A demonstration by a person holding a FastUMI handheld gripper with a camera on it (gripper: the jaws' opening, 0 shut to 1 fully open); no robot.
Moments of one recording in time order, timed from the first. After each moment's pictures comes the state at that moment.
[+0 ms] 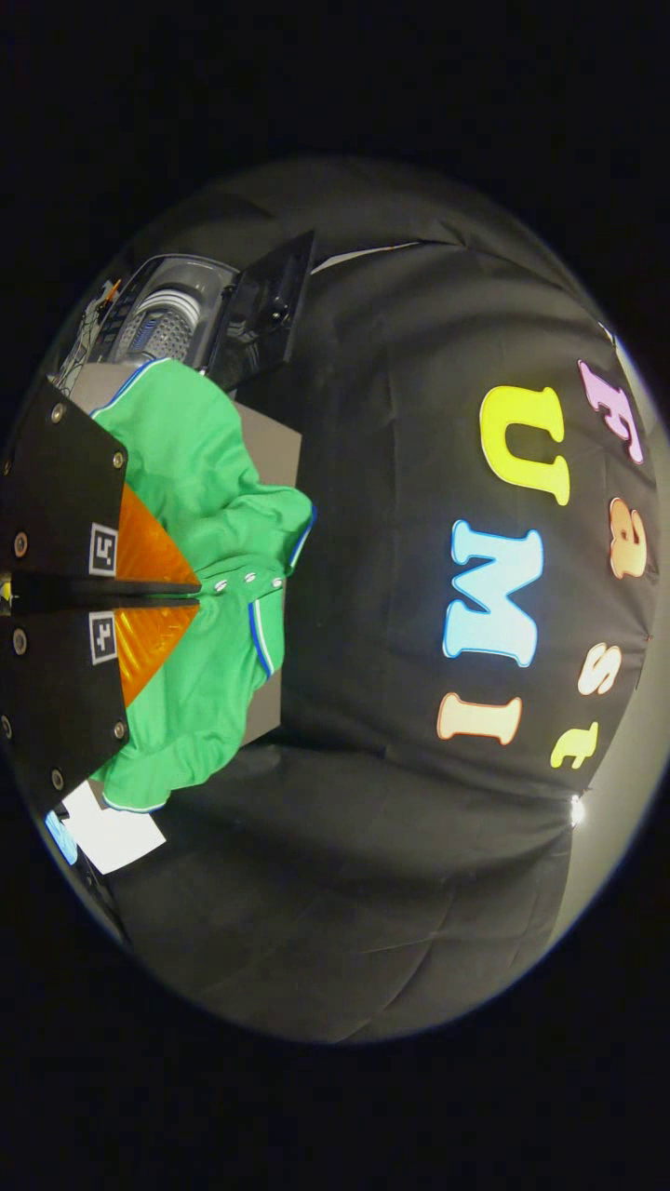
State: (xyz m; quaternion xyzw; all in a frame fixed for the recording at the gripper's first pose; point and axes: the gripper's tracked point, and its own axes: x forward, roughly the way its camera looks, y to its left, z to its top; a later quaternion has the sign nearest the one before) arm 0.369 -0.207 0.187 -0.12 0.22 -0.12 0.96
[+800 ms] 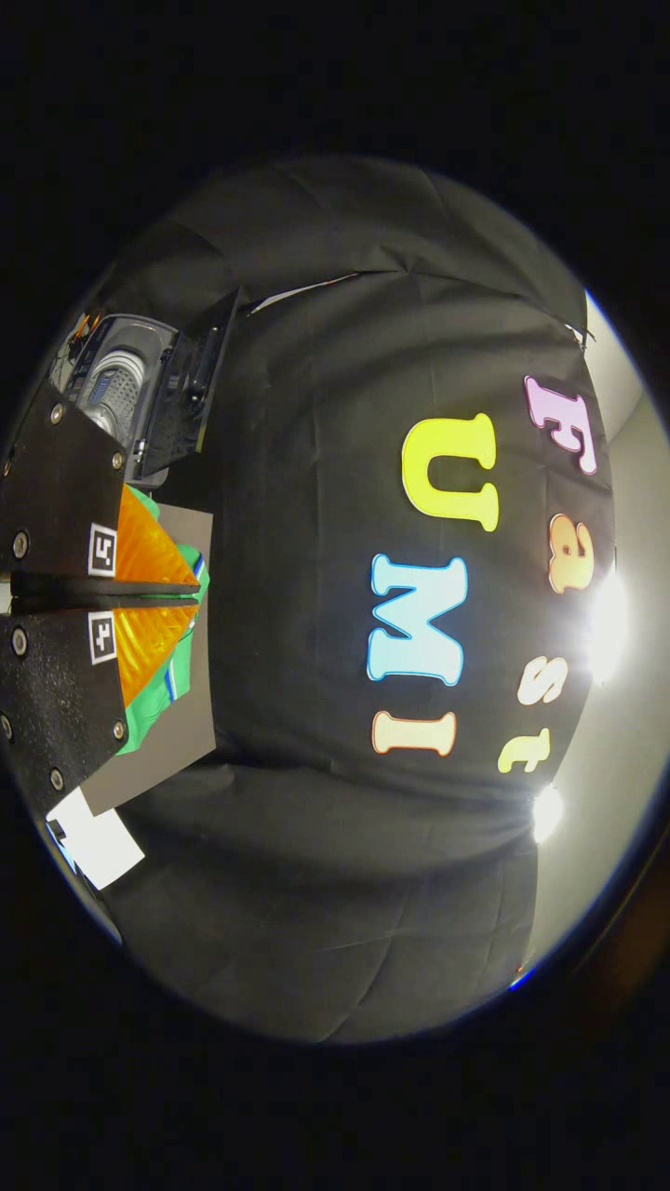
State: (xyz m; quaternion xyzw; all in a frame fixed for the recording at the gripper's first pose) arm 0.366 -0.113 0.278 -0.10 0.14 -0.10 0.98
